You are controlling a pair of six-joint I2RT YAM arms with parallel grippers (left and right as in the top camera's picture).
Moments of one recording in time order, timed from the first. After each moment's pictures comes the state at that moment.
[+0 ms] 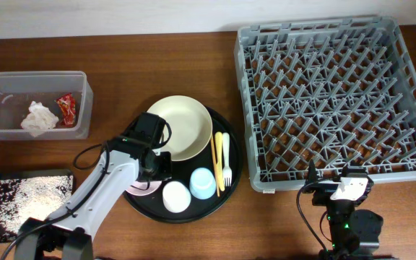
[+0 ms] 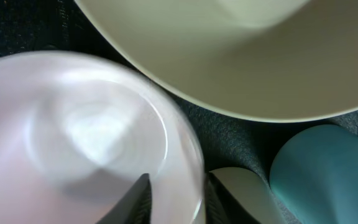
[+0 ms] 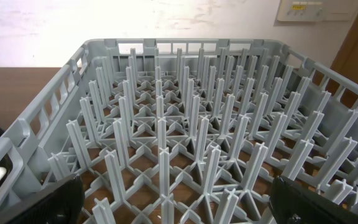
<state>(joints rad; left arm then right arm) -0.32 1.53 0.94 -0.82 0.03 -0.35 -0.08 0.01 0.08 -0.23 0.00 -0.03</state>
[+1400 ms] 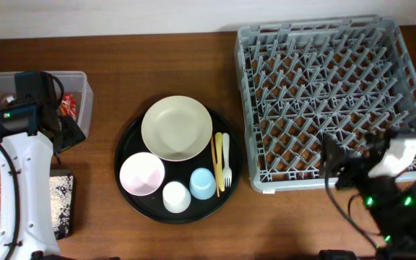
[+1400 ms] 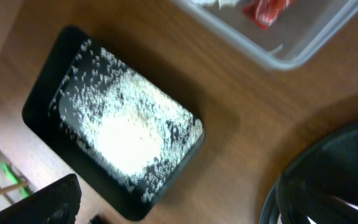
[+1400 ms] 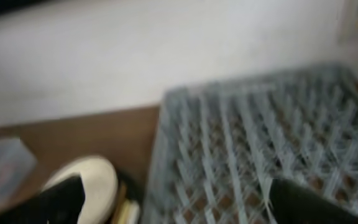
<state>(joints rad) 0.22 1.50 1.45 -1.24 -0.40 -0.34 -0.08 0.56 0.95 -0.64 -0.24 0.19</state>
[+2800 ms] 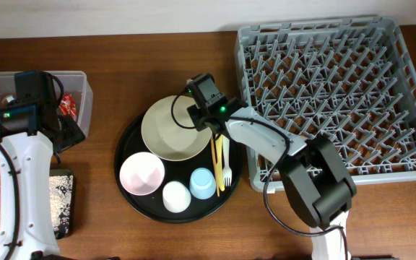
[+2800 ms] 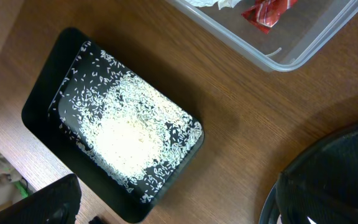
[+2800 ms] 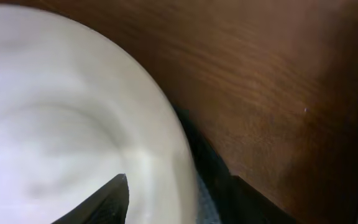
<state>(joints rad) 0.22 1.50 1.45 -1.25 -0.40 -0.34 0.59 2.10 1.51 -0.40 0.12 0.11</state>
